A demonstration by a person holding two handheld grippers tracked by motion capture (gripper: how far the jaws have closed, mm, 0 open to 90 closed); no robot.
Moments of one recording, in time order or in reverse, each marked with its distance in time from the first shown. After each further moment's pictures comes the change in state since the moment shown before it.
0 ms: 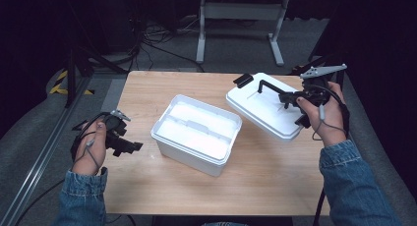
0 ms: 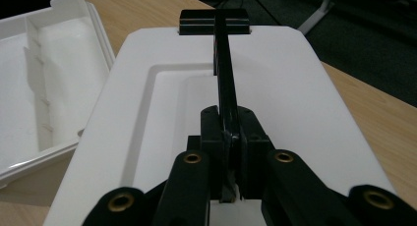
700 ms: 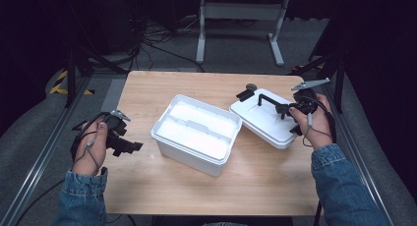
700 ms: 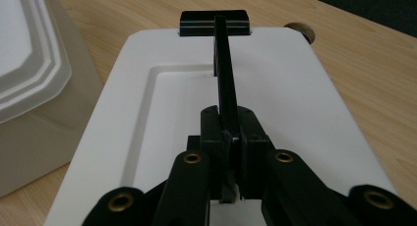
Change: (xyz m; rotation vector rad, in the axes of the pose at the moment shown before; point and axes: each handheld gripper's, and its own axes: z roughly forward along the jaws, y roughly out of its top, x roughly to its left) left arm 0.000 0.000 0.000 0.002 -0.001 0.009; right arm -0.023 -0.043 0.053 0.093 -0.010 0.070
